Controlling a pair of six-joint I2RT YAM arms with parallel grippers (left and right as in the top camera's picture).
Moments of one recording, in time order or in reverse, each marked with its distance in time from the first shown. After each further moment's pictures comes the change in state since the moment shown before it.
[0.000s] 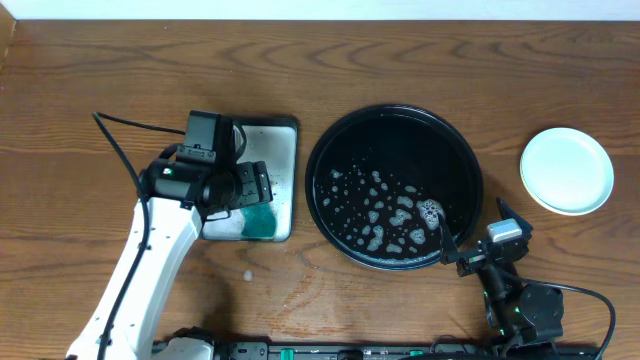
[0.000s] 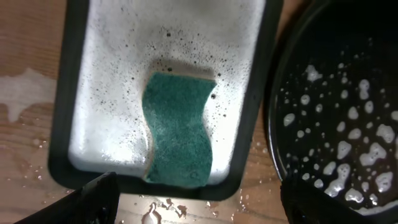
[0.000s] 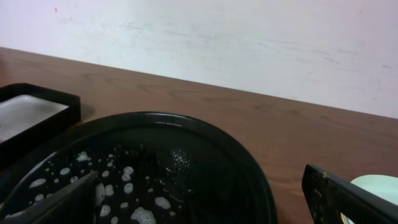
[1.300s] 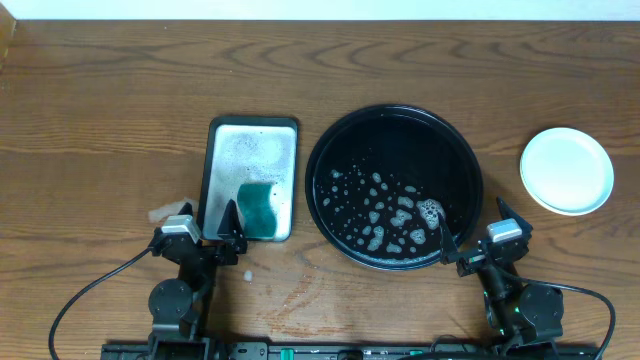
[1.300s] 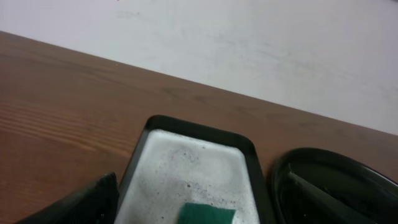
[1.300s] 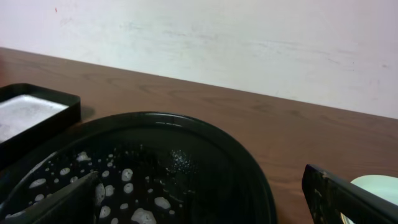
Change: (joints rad) left arm 0.129 -1.297 -1.064 0.885 -0.087 0.089; right arm 0.000 0.000 0.000 0.001 0.000 0.000
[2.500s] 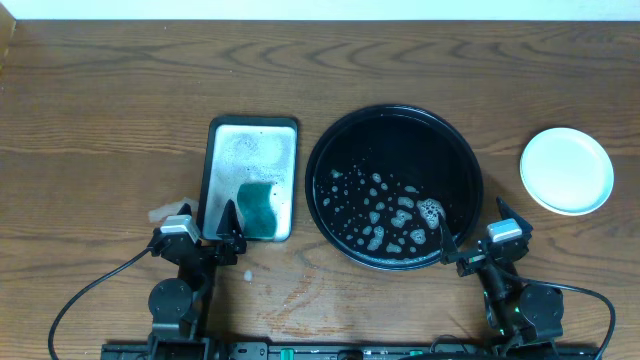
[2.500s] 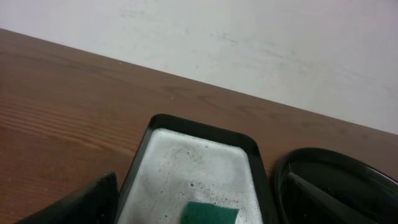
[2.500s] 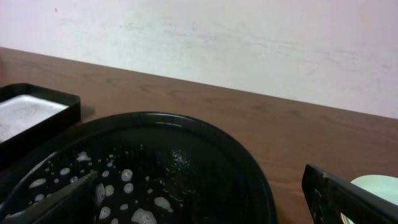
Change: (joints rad) left arm 0.000 0.000 0.004 -0.024 -0.008 0.000; right arm 0.000 0.000 0.000 0.000 0.000 0.000
